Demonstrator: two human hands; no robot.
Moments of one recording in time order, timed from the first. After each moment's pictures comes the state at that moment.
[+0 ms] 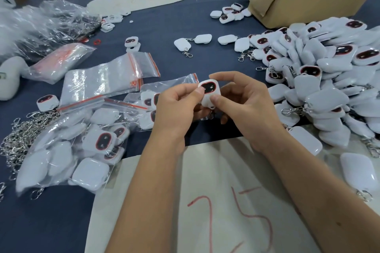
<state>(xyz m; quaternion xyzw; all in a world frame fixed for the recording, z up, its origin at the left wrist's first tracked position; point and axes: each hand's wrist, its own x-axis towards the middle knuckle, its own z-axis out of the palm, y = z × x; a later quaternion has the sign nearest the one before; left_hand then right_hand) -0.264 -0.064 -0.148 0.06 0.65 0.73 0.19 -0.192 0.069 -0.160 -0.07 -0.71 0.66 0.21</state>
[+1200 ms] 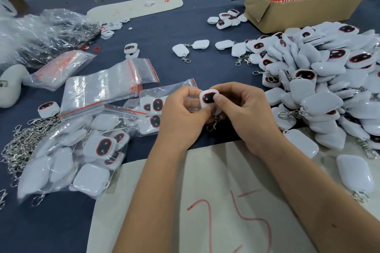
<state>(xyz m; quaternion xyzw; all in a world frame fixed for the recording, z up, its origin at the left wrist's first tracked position) -0.260 -0.066 -0.152 0.17 0.73 0.65 0.15 -0.196 0.070 -0.165 -0.13 -0.72 0.64 0.23</state>
